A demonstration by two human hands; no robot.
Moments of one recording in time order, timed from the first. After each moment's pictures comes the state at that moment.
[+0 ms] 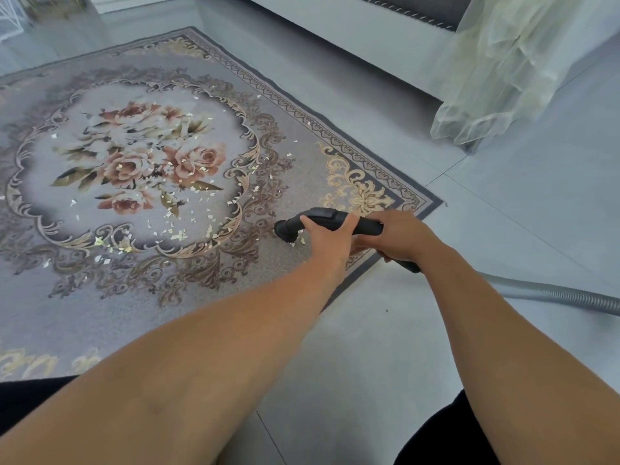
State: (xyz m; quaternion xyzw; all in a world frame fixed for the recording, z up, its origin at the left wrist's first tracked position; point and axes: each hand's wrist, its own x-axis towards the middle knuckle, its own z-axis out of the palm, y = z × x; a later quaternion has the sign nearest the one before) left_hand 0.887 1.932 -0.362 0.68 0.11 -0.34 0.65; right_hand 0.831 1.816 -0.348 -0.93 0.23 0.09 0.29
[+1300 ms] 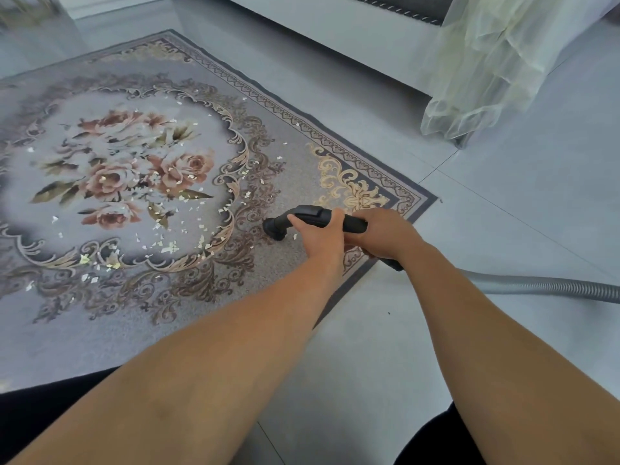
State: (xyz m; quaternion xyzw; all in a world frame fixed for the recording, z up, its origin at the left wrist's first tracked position) left_hand 0.902 1.927 -0.356 0.67 0.14 -0.28 0.68; right_hand 0.854 1.829 -0.351 -0.92 0.24 0.07 0.30
